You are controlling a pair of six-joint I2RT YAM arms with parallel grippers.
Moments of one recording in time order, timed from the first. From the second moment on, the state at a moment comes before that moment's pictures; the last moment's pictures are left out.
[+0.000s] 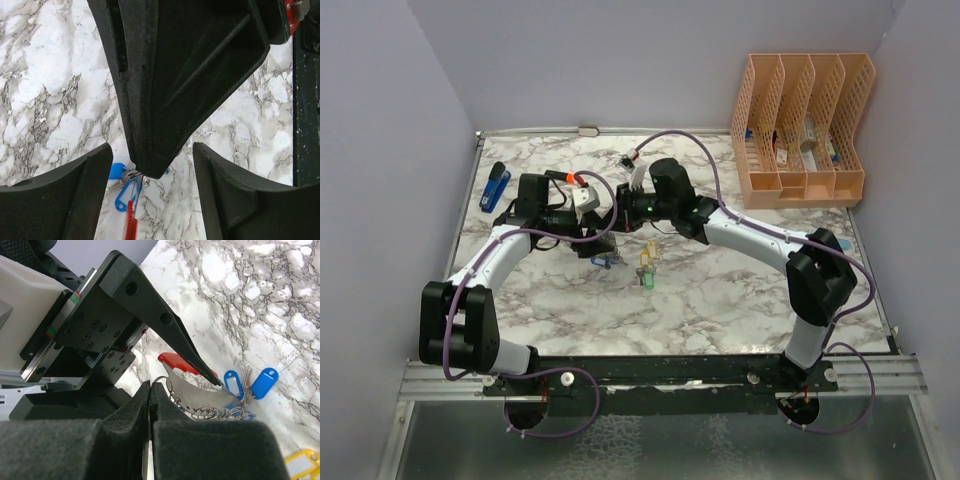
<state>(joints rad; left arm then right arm) -0.15 1.41 0.93 -0.34 1.11 0.61 0.78 1.81 1.37 0.07 -0.52 0.51</state>
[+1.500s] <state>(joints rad) -0.10 1.42 0.96 -0.59 1.32 0.98 0.78 1.71 1.24 0.14 -0.51 0.54</state>
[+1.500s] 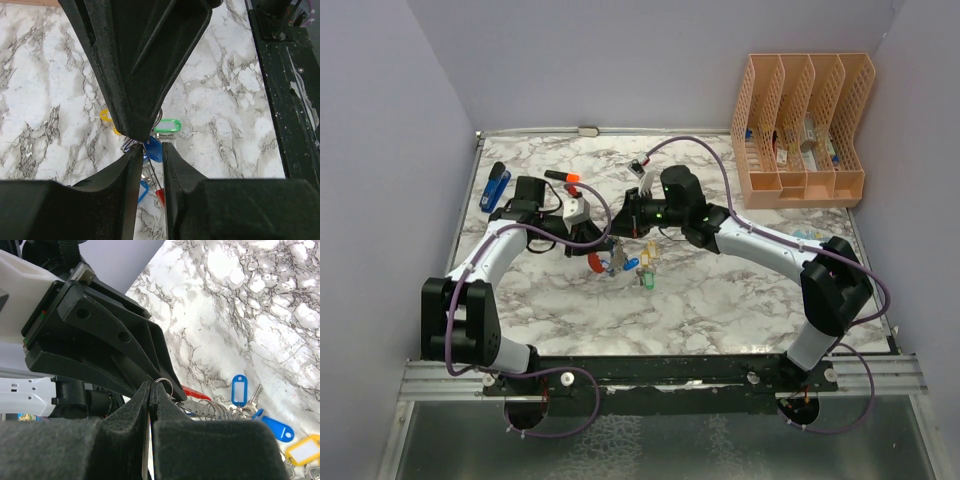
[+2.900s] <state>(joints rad) -0.06 1.66 1.23 -1.40 1.47 1.76 0.78 1.64 1.17 0.24 -0.53 0.58</state>
